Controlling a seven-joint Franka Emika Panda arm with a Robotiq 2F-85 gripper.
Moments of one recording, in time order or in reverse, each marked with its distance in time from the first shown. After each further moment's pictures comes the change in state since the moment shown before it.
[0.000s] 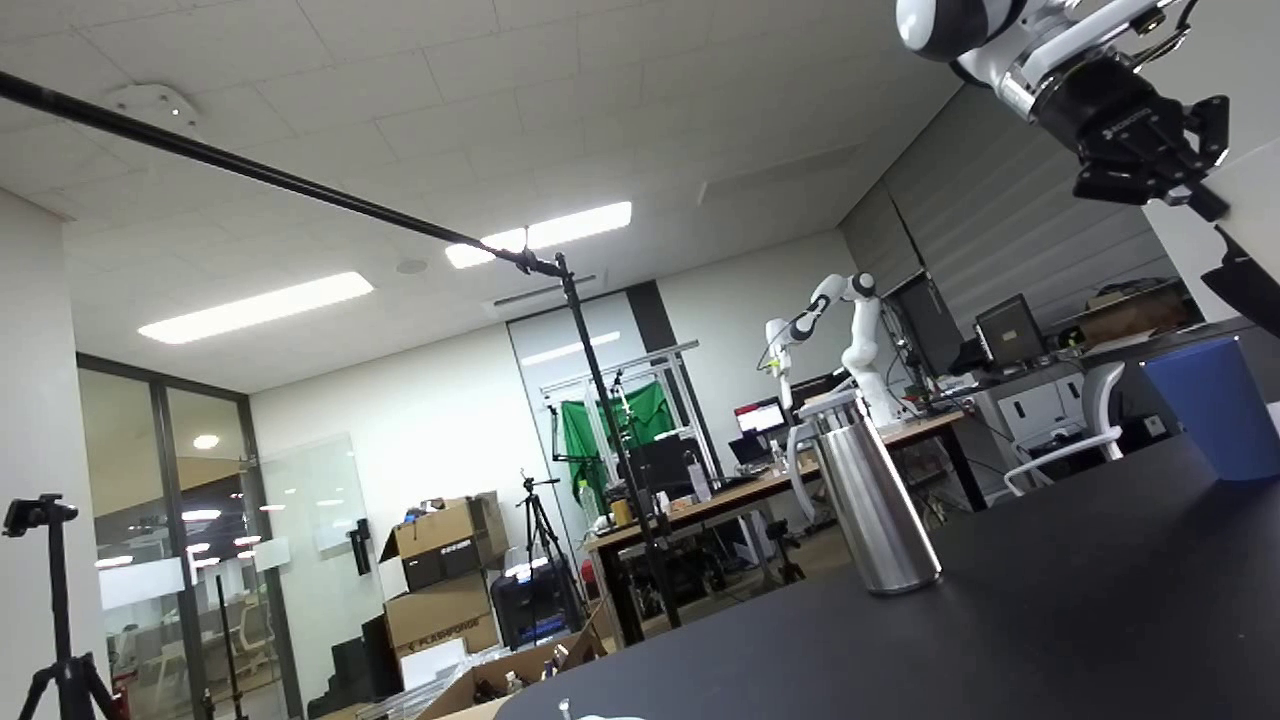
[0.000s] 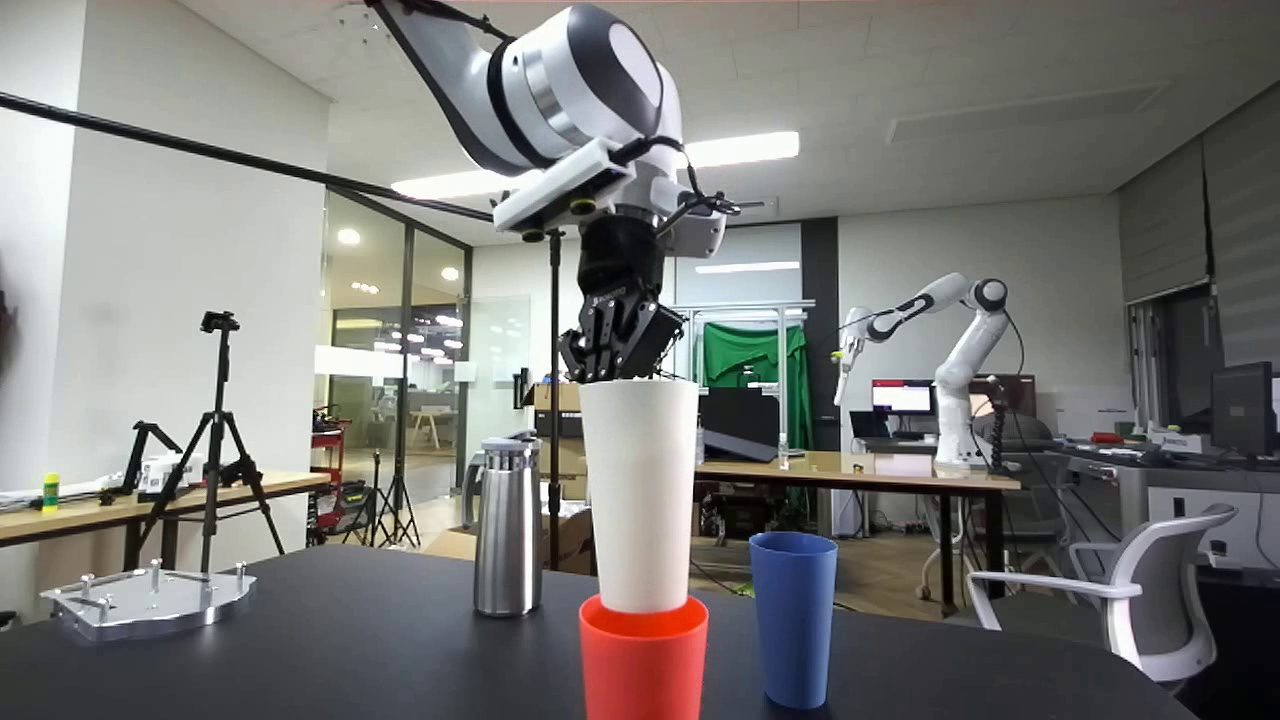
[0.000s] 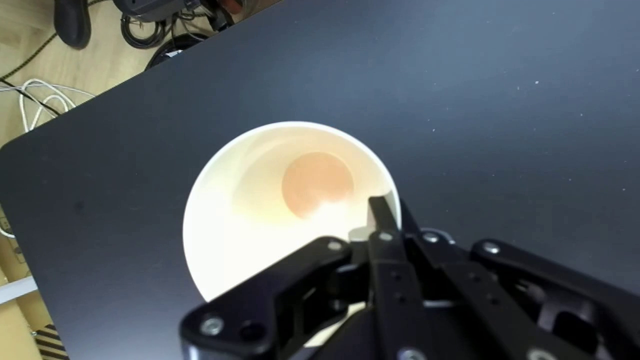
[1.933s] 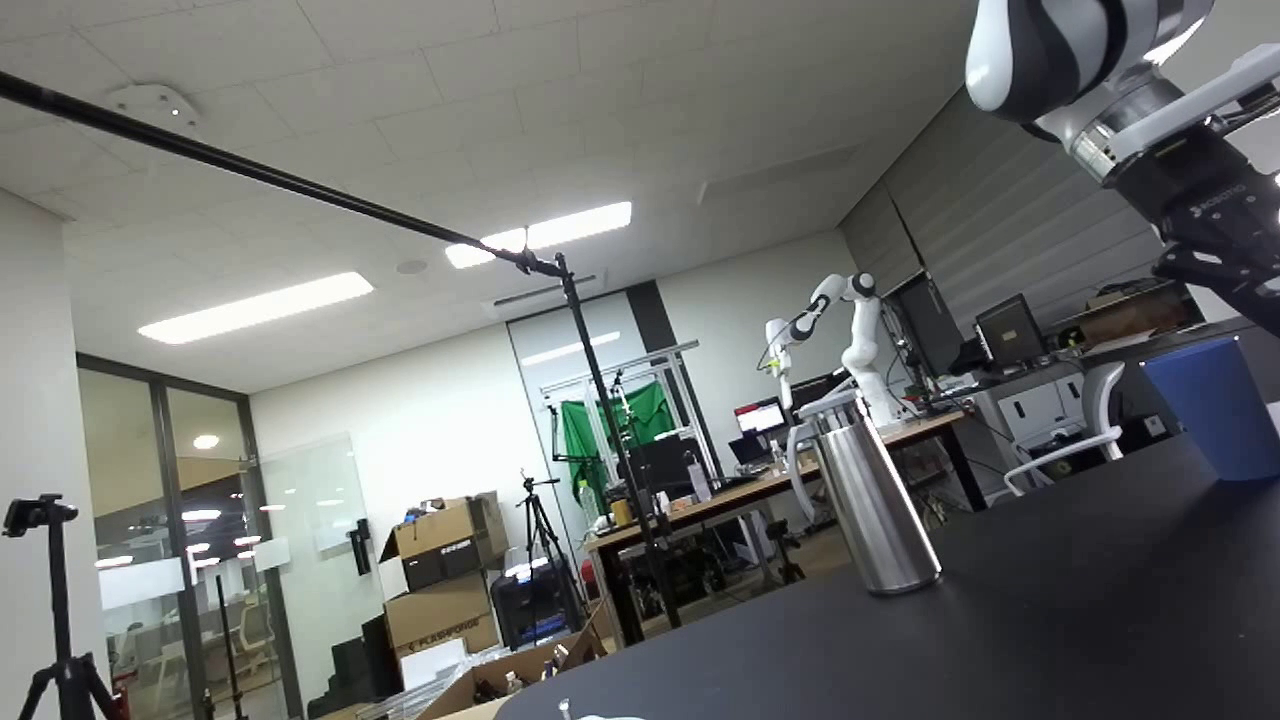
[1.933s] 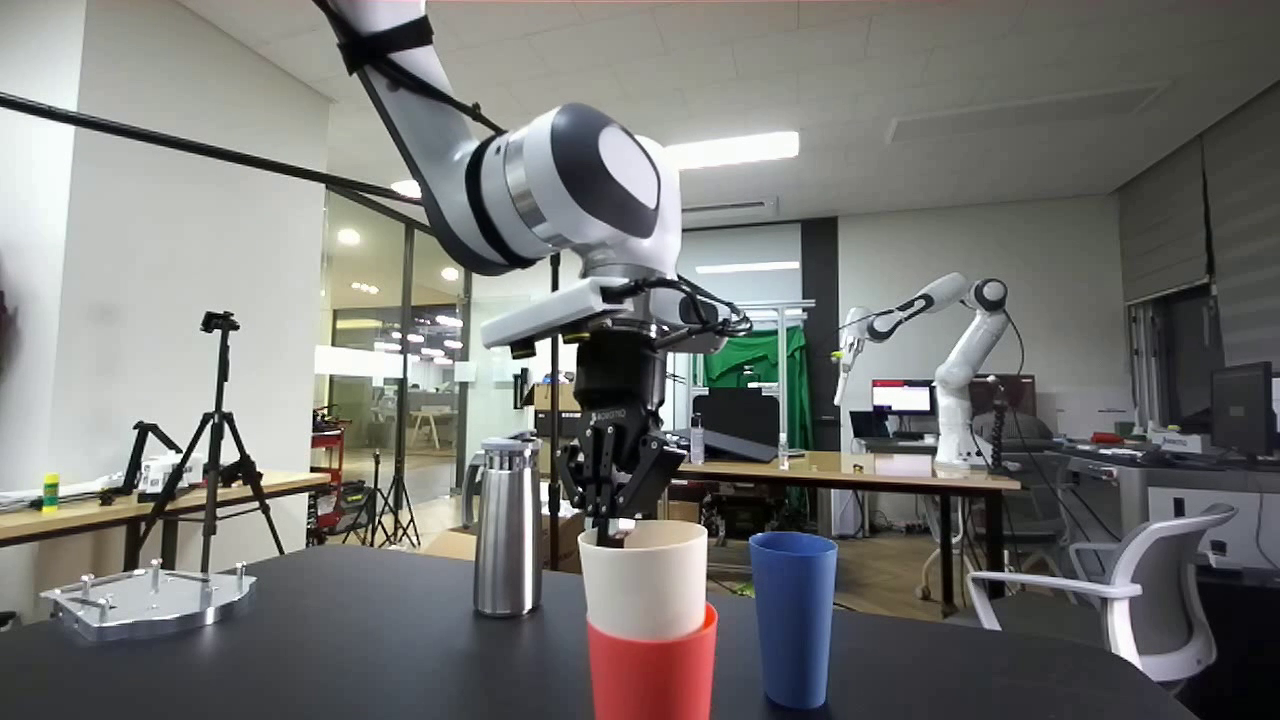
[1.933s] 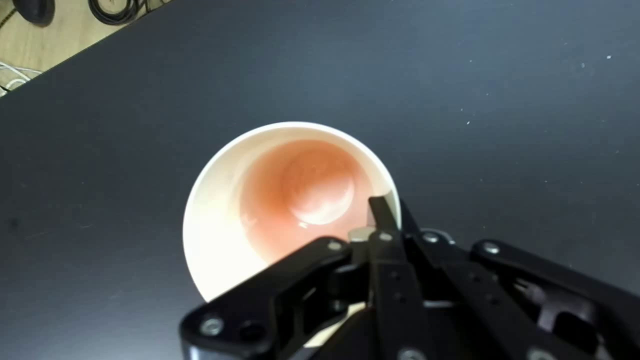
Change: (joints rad) arm -0.022 0.063 -0.017 -0.211 -0.004 0.335 -0.002
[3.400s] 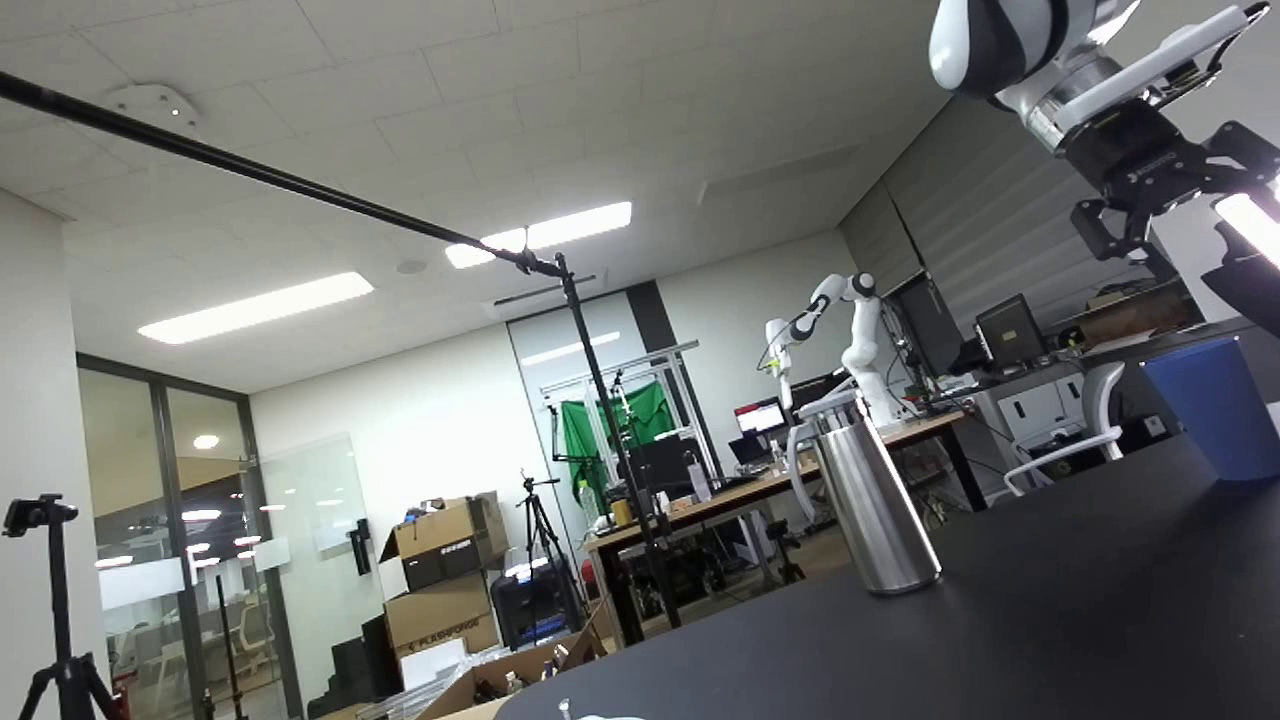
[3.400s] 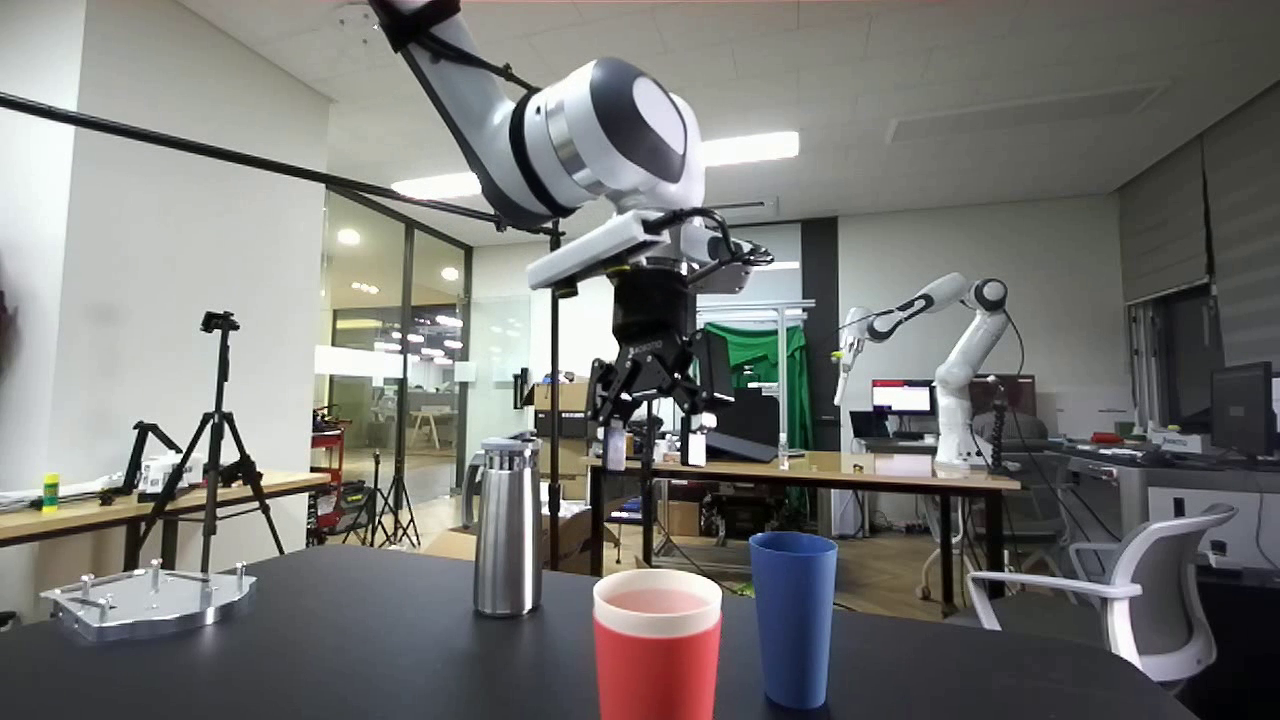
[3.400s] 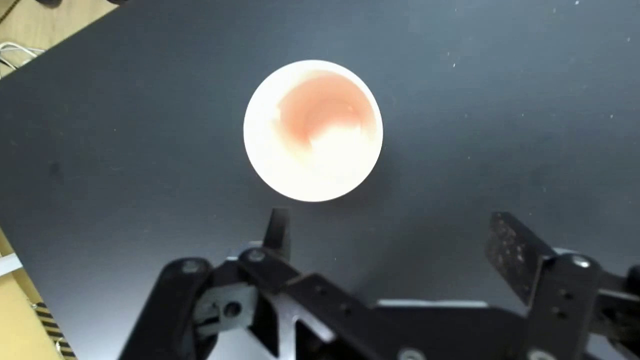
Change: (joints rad) arm 0.000 0.023 -0.002 0.192 0.004 -0.128 0.001
